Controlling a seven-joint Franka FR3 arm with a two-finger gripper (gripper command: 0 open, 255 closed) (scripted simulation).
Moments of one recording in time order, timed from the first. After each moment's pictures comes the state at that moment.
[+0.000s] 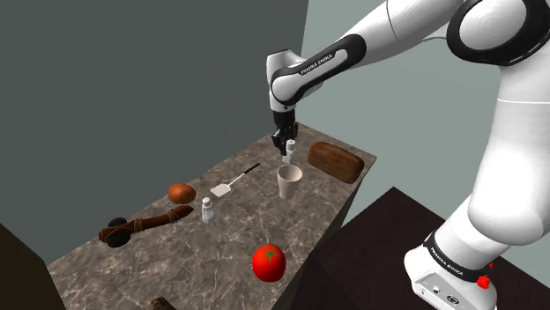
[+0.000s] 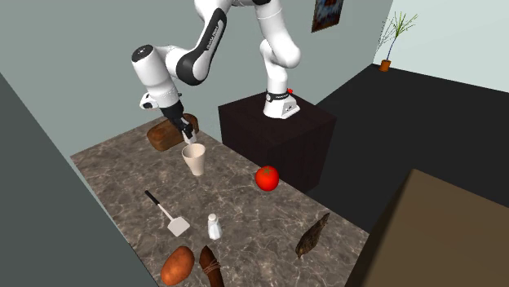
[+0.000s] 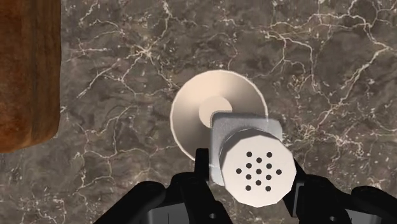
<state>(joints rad) -0.03 0.39 0.24 -1.89 -0.13 2.05 0.00</state>
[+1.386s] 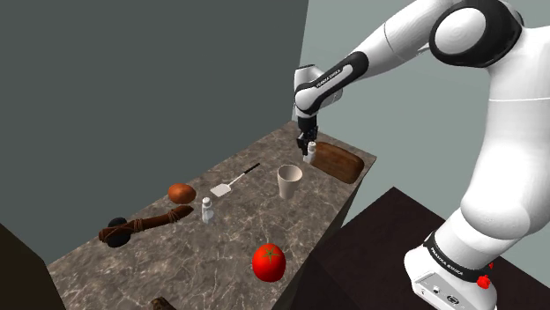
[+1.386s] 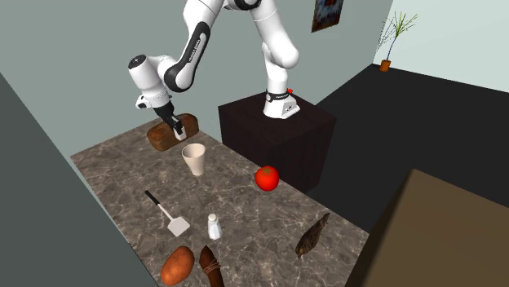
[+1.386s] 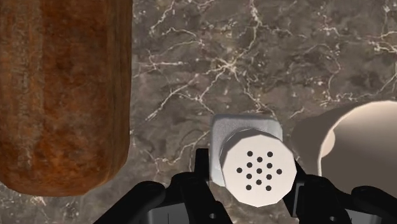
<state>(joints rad) -0.17 0.46 0.15 -1.94 -0.18 2.18 -0.19</state>
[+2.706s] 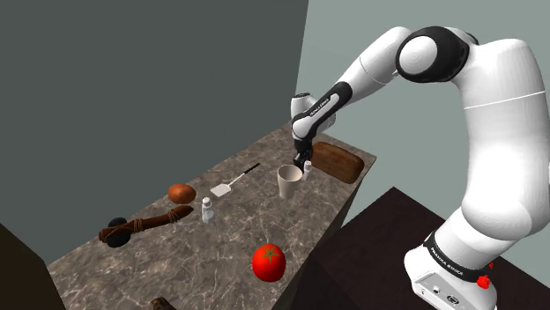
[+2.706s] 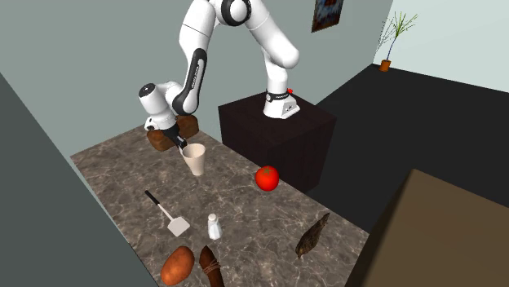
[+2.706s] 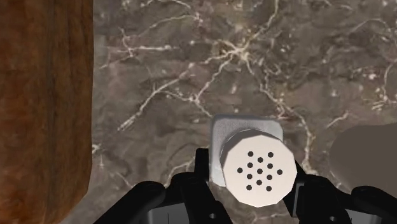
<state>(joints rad) -0.15 0.67 0.12 -1.91 -0.22 2.37 -0.15</state>
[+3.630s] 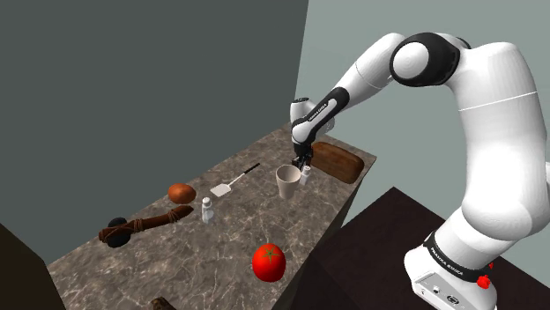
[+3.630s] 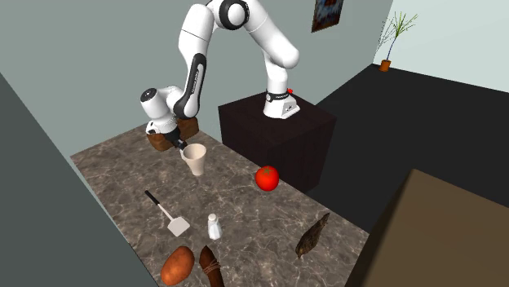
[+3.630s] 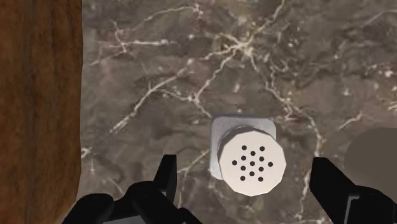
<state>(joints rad) -0.15 0.72 0.11 -1.90 -0.23 2.39 -0.14</state>
